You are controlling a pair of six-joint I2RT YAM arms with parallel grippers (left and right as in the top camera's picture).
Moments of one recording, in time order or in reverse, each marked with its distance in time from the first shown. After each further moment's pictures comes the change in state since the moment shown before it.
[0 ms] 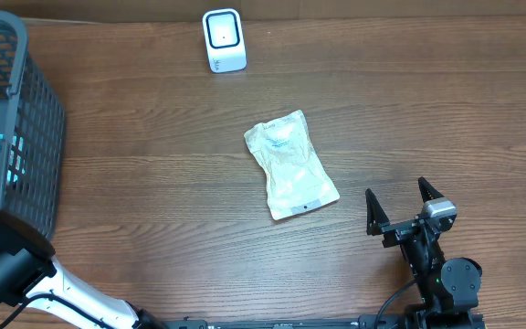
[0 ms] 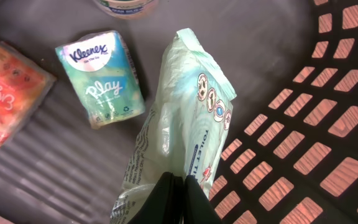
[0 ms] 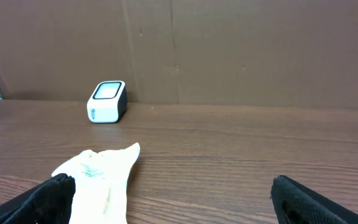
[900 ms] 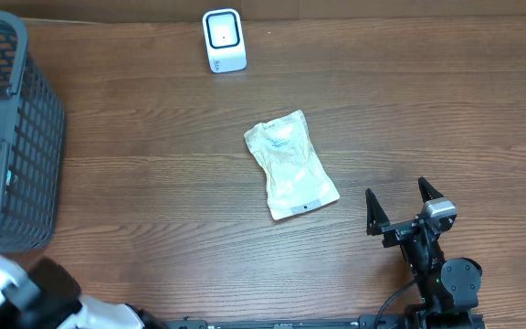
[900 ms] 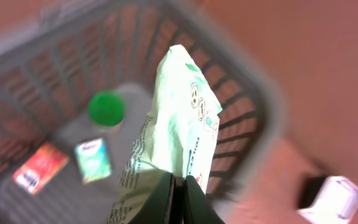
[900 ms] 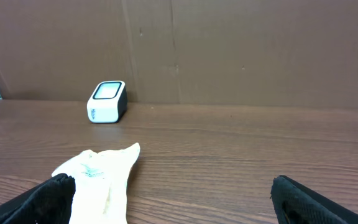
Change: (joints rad) left arm -0.002 -0.314 0.275 0.021 0.095 -0.139; right arm 0.000 0.000 0.000 0.000 0.000 0.000
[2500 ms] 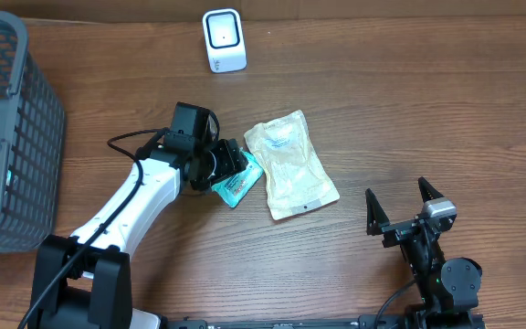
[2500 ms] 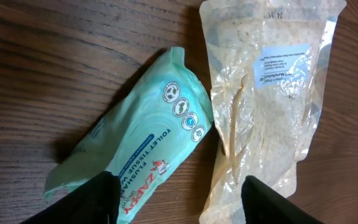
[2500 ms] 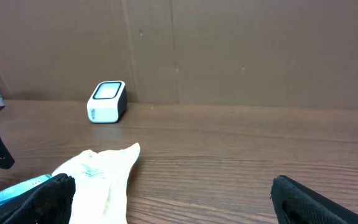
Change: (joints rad) left arm -1.043 -0.136 -1.283 0.727 0.082 -0.447; right arm 0.000 0.000 0.000 0.000 0.000 0.000
